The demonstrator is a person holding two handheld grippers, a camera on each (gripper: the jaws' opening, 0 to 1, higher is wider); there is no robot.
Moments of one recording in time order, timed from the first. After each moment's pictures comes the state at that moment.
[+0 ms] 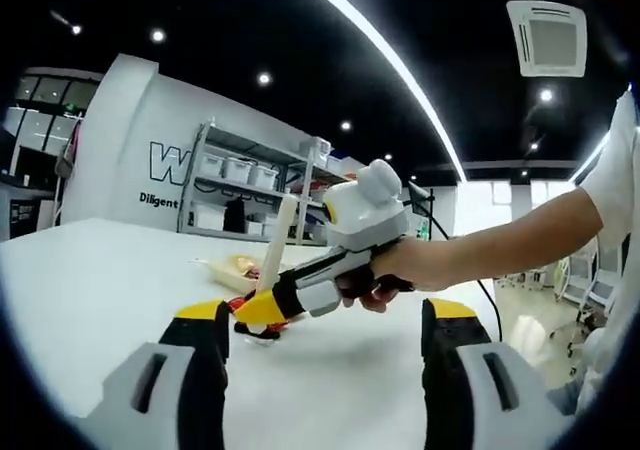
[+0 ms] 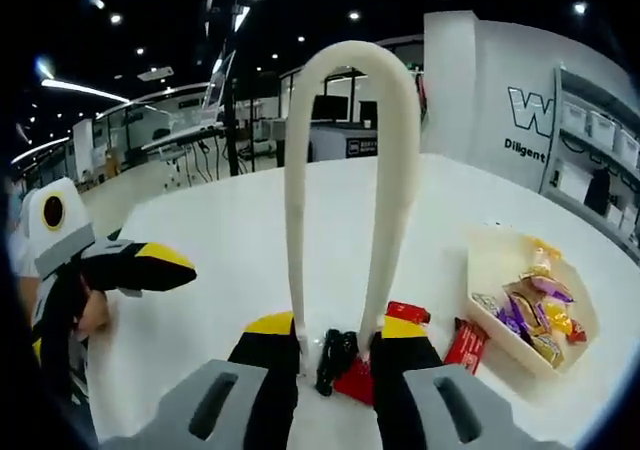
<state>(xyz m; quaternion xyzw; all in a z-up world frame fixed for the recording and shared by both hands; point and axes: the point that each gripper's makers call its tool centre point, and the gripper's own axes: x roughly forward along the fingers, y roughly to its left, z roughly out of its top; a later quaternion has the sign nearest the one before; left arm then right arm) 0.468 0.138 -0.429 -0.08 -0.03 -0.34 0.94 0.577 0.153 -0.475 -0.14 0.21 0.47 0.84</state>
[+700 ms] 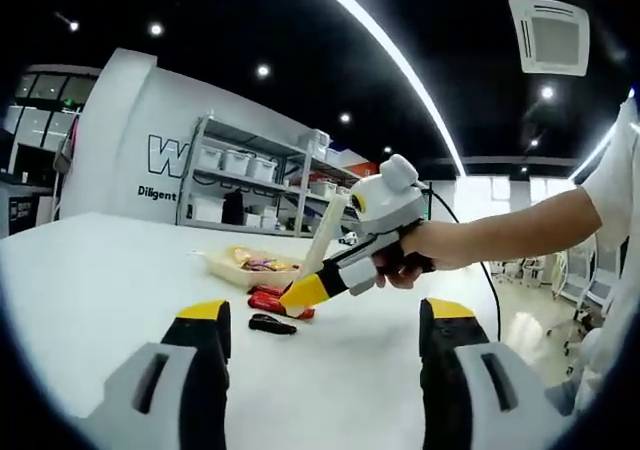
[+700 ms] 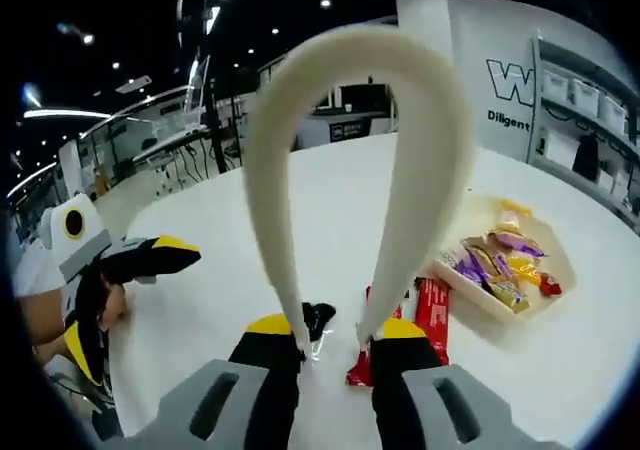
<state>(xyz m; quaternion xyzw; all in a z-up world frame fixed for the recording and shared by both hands) 0.467 0.134 -0.434 -0.08 -0.01 -0.34 0.94 0.560 0.103 -0.467 -0.10 0.25 0.46 0.85</state>
